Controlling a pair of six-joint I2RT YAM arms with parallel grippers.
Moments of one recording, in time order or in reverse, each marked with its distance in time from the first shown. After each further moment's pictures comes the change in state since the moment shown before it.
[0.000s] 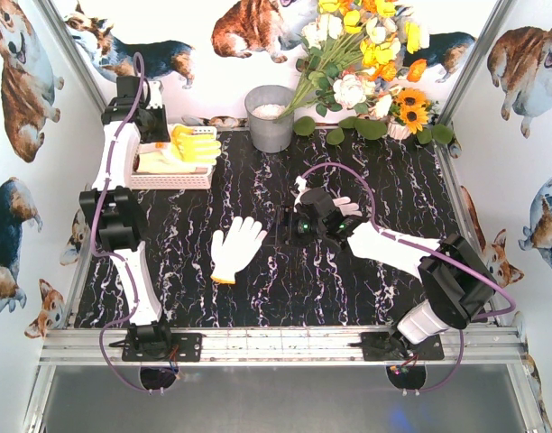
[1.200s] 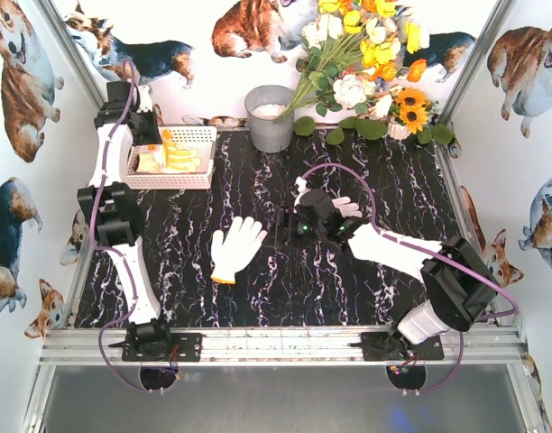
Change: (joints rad) left arm 0.069 0.084 0.035 0.034 0.017 0.015; right arm 0.013 -0.017 -0.006 -0.003 0.024 0.007
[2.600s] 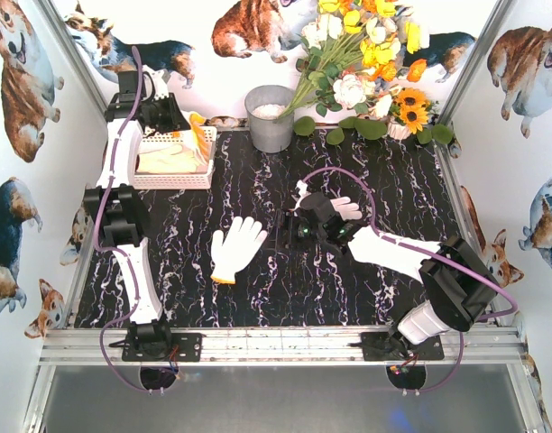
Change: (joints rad) left arm -0.078 -0.012 0.069 0.035 0.315 -0.143; right arm 0.007 0.000 -0.031 0.031 0.002 0.022
